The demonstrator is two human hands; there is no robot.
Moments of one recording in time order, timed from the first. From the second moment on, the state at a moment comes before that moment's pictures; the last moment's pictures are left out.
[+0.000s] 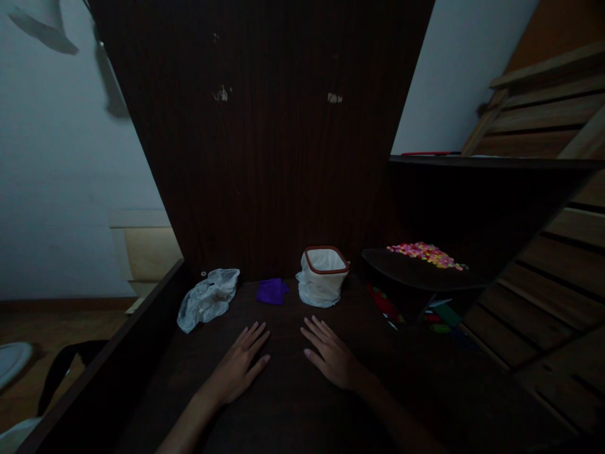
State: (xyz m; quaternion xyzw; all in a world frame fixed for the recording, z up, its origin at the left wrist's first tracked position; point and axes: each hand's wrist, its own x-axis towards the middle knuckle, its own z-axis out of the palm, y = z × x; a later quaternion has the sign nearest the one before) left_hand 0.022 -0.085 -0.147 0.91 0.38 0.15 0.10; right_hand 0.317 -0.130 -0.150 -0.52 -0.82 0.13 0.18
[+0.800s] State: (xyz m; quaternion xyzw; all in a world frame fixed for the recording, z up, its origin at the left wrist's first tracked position) left_hand 0.022 -0.085 -0.149 0.91 0.37 0.15 0.09; right_hand 0.318 -0.130 -0.154 -0.52 -0.82 0.11 0.19
